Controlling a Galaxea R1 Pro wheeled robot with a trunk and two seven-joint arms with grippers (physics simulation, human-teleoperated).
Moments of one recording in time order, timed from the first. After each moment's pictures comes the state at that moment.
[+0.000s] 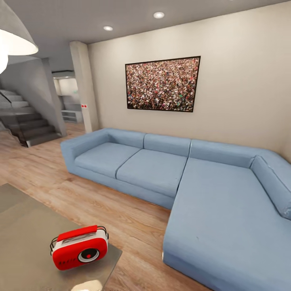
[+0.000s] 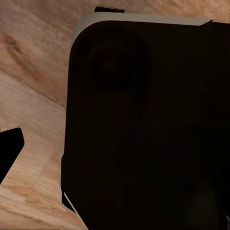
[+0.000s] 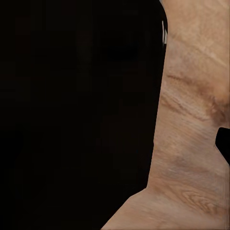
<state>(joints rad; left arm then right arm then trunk) 0.00 0.00 0.01 -0.05 0.12 0.00 0.02 0.01 0.00 0.00 0.00 0.06 -0.01 -0.01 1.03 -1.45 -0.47</state>
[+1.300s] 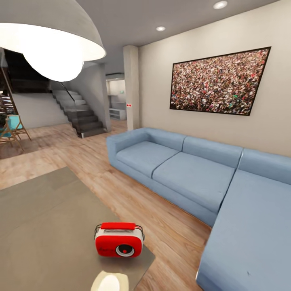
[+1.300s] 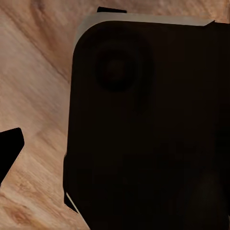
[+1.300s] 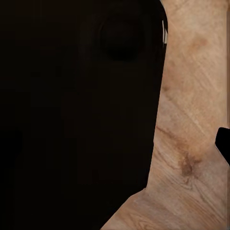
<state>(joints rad) 0.00 0.00 0.01 -0.05 0.12 0.00 0.02 0.01 0.00 0.00 0.00 0.06 -0.01 -0.01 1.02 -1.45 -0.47</state>
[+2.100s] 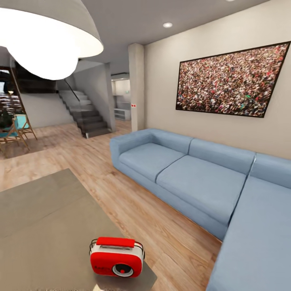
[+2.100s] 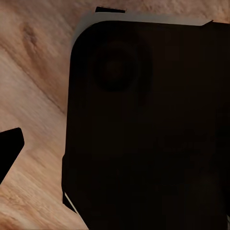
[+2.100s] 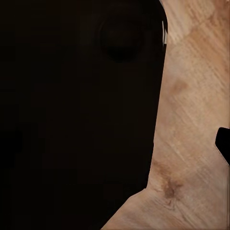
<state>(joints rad) 0.00 0.00 0.01 -0.05 0.12 0.00 0.02 0.01 0.00 0.00 0.00 0.06 -0.01 -0.01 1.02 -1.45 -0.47</state>
